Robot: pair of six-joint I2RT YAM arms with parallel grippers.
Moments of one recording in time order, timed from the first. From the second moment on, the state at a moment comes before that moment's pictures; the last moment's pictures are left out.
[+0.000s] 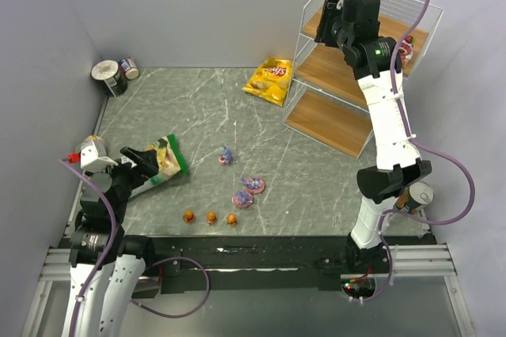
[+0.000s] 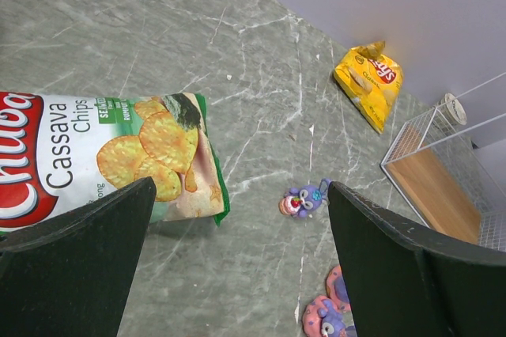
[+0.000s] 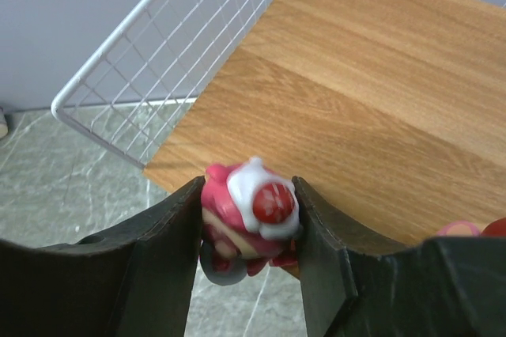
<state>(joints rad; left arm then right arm) -0.09 0.31 0.66 -0.54 -0.16 -0.59 0.28 1.86 2.46 -0.88 0.24 0.22</state>
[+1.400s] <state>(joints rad) -0.09 0.30 0.66 -0.54 -0.16 -0.59 0.27 1.78 2.41 -0.84 0.24 0.21</state>
